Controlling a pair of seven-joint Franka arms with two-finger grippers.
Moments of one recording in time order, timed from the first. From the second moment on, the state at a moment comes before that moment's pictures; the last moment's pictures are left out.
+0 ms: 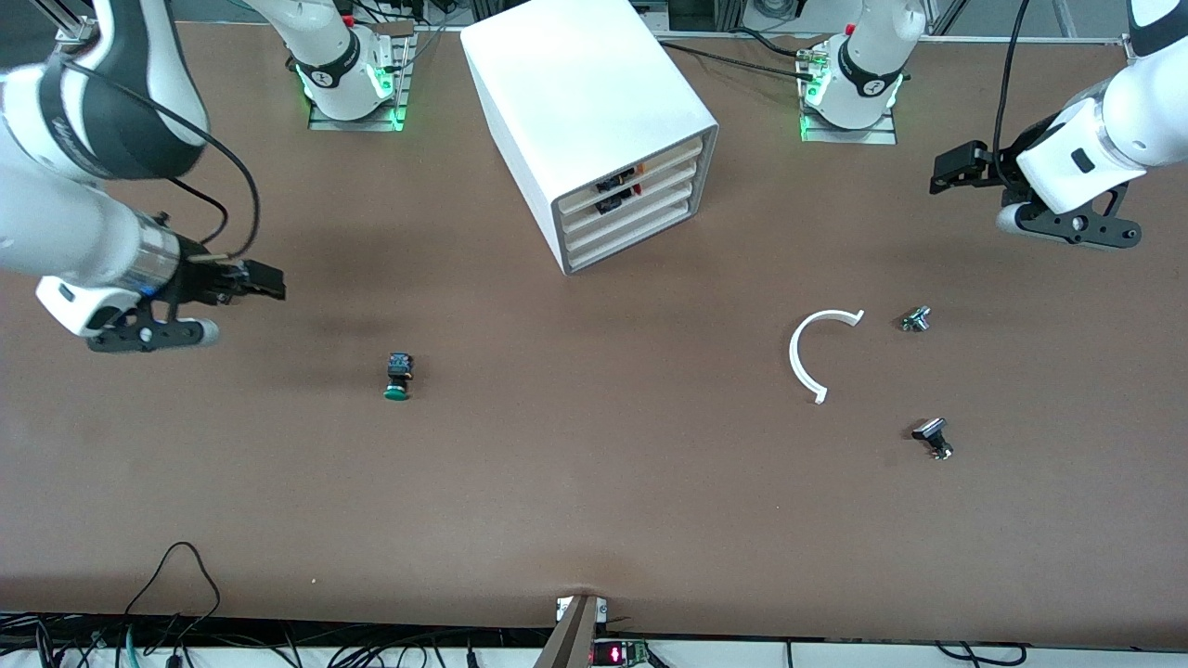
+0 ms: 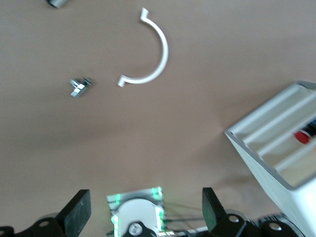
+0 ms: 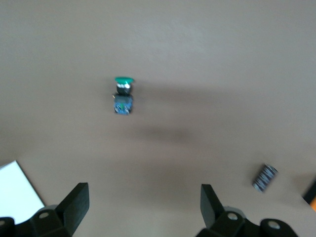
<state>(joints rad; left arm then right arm) -0.03 0.00 -0.05 -1.65 -0.16 1.35 0.05 0.08 0.25 0.06 -1.64 0.05 1.77 0.05</state>
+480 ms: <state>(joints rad) -0.03 0.27 -0.05 -1.65 -0.43 1.32 0.18 0.18 0.34 0.06 -1.84 0.05 2.15 0.07</state>
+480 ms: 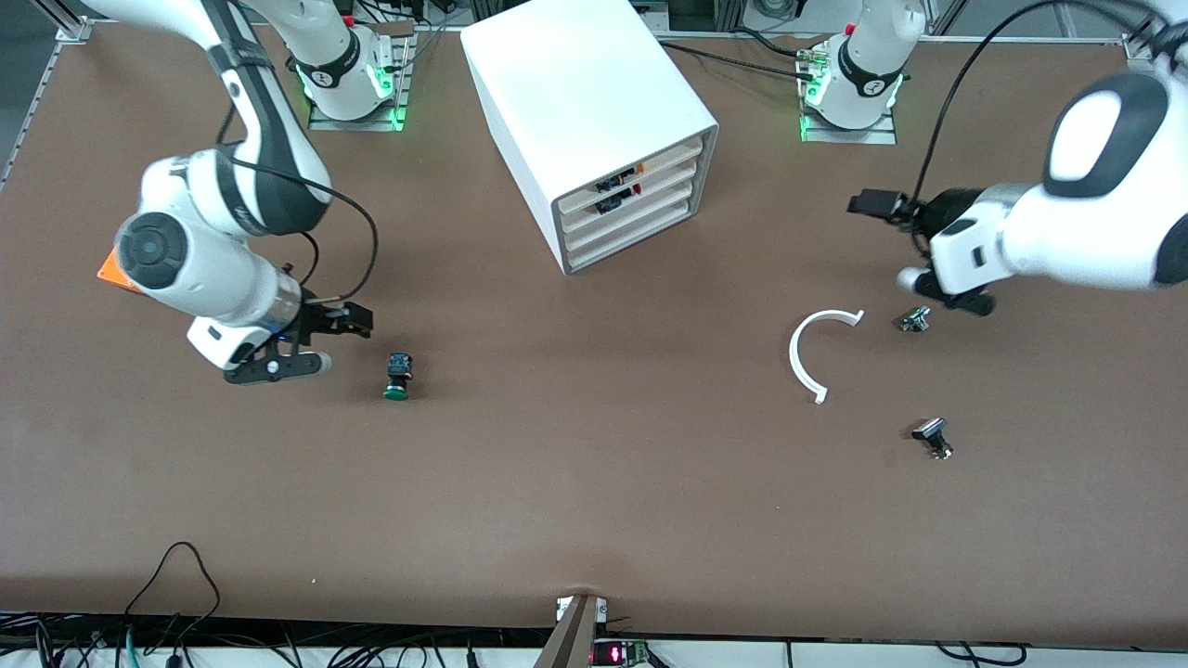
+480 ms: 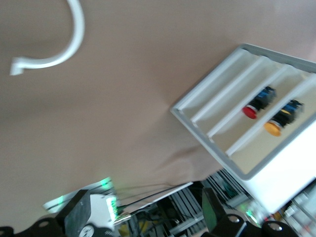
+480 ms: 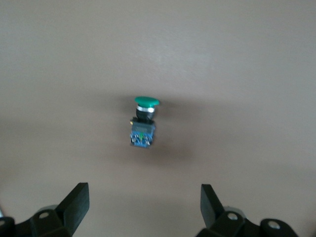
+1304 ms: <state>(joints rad) -0.08 0.58 -0.14 -1.96 -1.02 1.81 0.95 0.21 0.57 0.06 -1.97 0.05 2.60 0.07</state>
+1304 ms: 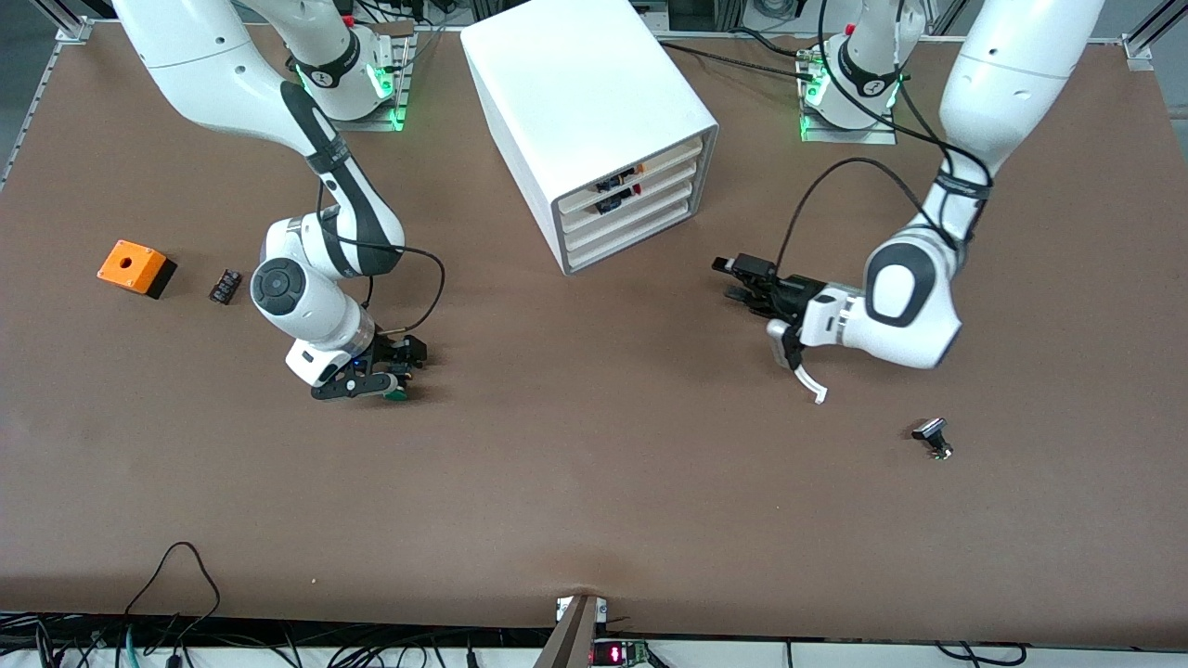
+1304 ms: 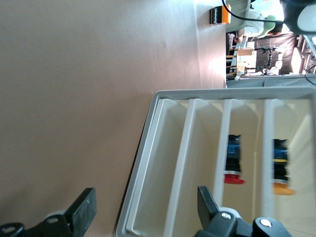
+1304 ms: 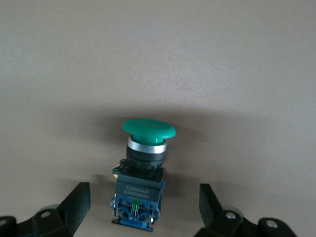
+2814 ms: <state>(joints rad) -0.14 0.63 -0.28 -2.21 -1.34 1.87 1.40 0.44 0.48 0.07 -1.78 0.05 2.55 0.50</state>
